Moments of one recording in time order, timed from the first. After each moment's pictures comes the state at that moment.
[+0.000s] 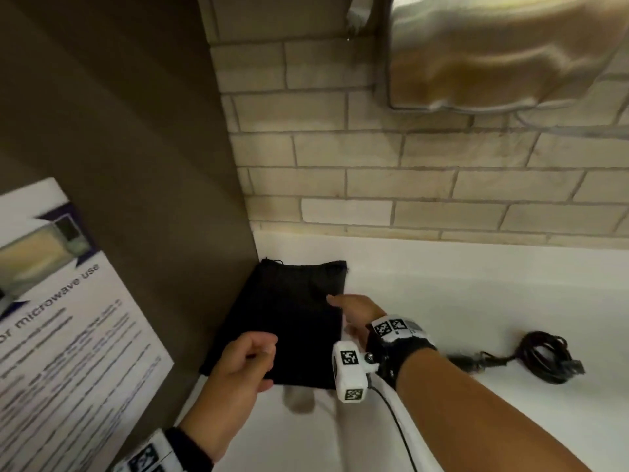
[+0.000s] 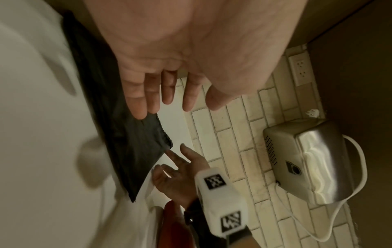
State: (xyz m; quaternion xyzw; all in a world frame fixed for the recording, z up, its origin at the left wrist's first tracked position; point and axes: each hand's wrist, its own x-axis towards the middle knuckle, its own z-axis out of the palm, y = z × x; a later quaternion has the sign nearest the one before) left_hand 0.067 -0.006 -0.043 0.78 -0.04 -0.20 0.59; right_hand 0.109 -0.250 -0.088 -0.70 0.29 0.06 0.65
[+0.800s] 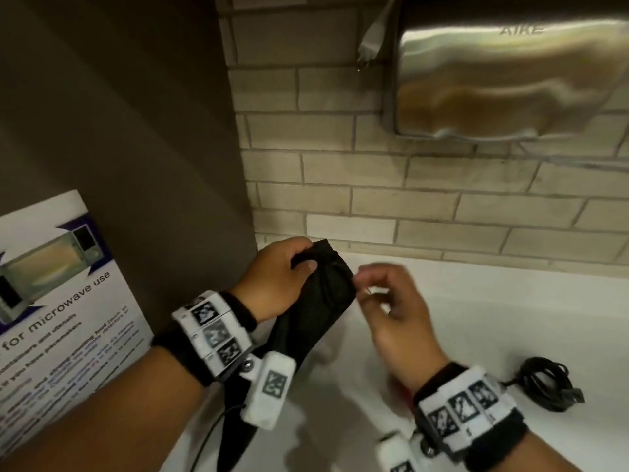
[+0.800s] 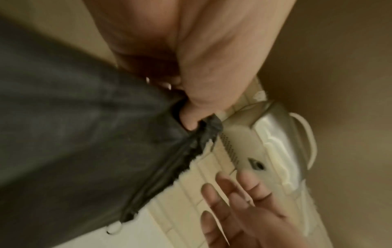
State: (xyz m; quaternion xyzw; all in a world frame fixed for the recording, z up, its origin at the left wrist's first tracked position) left_hand 0.145 -0.083 0.053 0.83 -0.34 -0.01 0.43; right_hand 0.015 -0.231 0.007 -0.75 0.00 -0.37 0.55
